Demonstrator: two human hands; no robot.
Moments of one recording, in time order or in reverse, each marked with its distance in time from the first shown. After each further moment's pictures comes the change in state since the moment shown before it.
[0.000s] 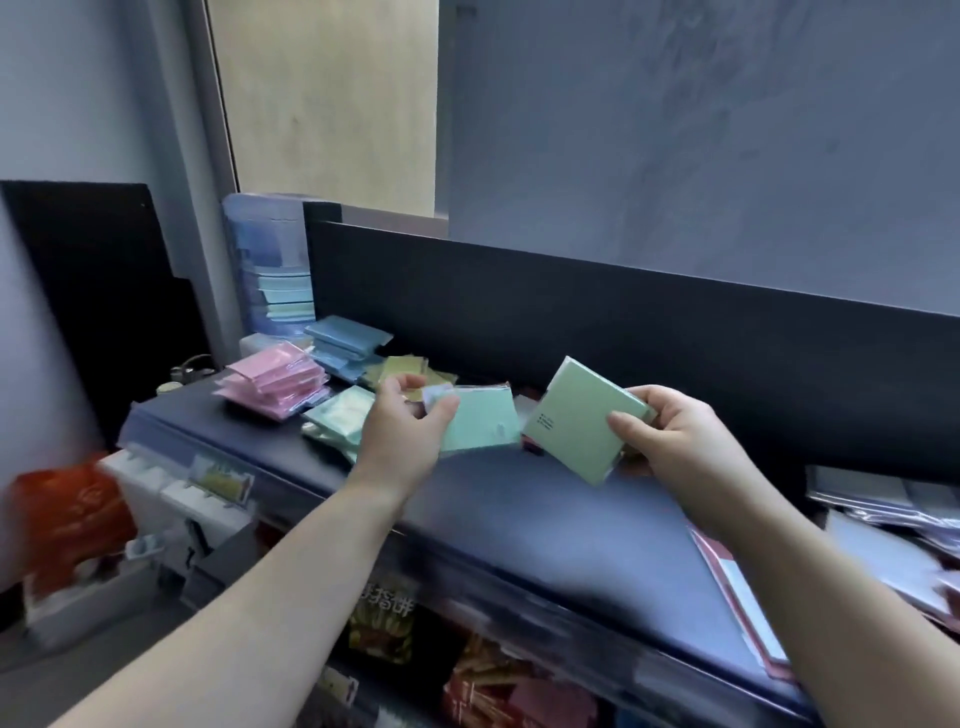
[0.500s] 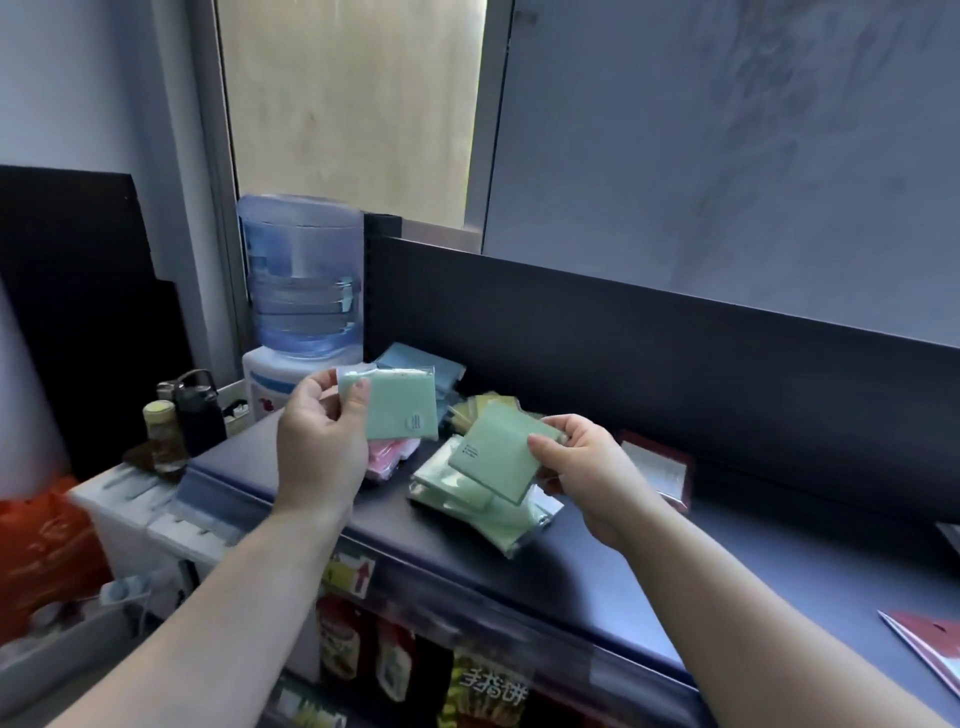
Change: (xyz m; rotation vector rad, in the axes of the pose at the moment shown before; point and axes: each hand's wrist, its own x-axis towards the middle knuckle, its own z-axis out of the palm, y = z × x) left_hand 0.120 -0.037 -0.156 -0.206 0.224 0.080; right_hand 0.081 -0.025 0.213 0.075 -0.046 0.185
